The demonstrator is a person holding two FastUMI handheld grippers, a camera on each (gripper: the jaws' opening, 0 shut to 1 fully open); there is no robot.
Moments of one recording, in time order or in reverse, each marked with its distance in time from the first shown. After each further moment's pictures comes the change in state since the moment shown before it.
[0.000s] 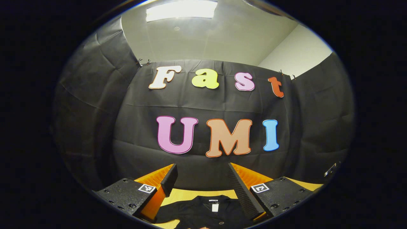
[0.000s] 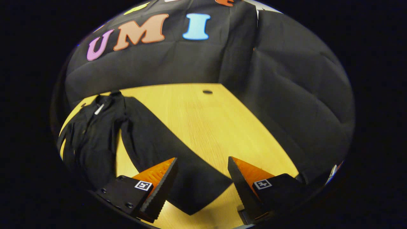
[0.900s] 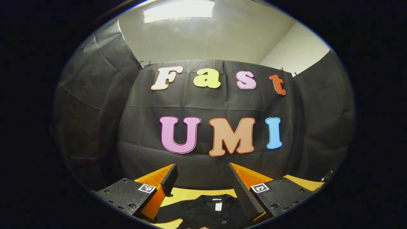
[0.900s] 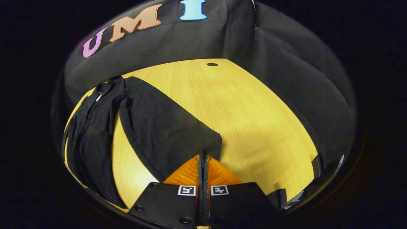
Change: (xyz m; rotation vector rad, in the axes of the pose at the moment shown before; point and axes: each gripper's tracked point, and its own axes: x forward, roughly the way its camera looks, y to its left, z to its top) left arm -0.008 0.008 0.002 0.034 0.004 0.037; right arm 0.015 0.059 -0.015 0.062 0.089 0.148
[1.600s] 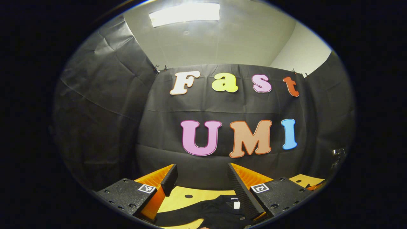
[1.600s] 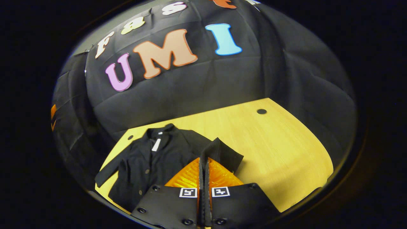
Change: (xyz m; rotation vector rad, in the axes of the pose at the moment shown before) left arm -0.038 0.090 0.013 0.008 -0.025 0.128; right arm -0.080 0.183 0.149 -0.028 -0.276 0.322
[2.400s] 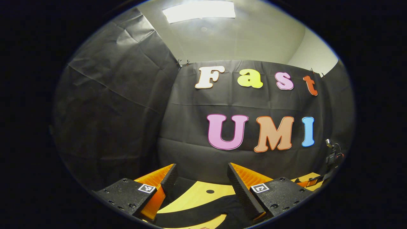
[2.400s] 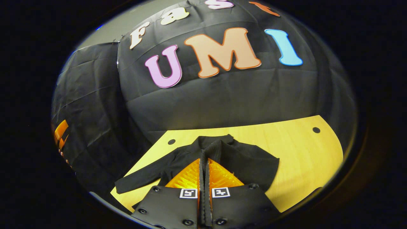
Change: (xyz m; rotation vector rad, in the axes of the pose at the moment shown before) left arm -0.020 0.116 -0.028 -0.023 0.050 0.149; right arm 0.051 0.206 0.024 -0.163 0.018 0.248
